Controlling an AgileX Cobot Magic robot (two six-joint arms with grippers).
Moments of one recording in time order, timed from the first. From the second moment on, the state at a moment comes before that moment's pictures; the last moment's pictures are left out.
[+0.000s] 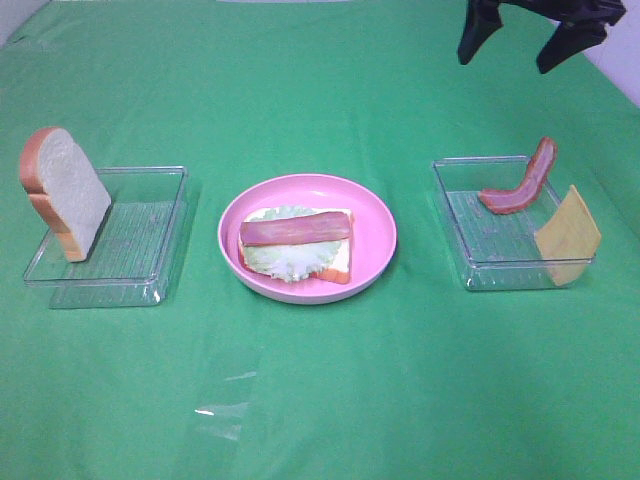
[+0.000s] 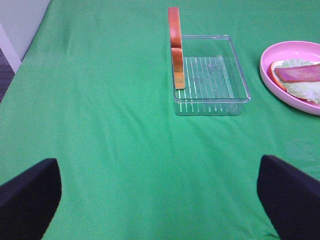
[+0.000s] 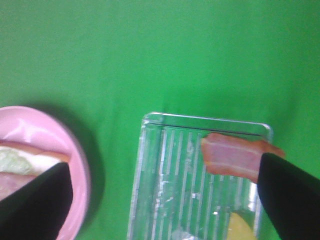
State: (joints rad) left arm 0.07 0.00 -0.52 -0.07 1.08 0.02; right arm 0.05 2.19 -2.16 0.16 1.21 -0.06
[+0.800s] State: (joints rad) left arm 0.07 0.00 -0.52 -0.07 1.08 0.02; right arm -0.06 2.36 -2.13 0.13 1.21 -0.11
